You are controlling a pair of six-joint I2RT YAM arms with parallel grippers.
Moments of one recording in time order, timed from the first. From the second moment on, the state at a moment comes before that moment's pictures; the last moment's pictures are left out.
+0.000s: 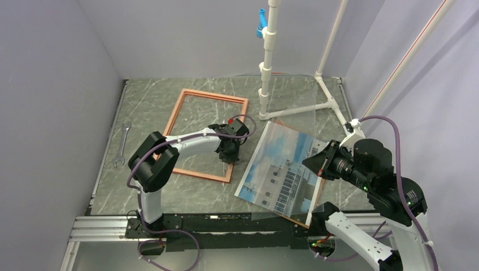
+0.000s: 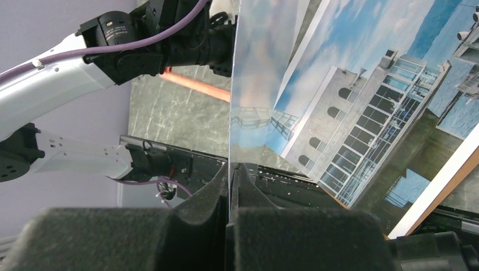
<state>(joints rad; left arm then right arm) -0.82 1.87 1.27 -0.61 -0.08 -0.65 0.52 0.64 1.31 -1.20 -0.06 0.76</state>
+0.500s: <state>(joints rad) -0.83 1.84 1.21 -0.52 -0.06 -0.70 0.52 0.63 1.29 -1.20 -0.06 0.77</state>
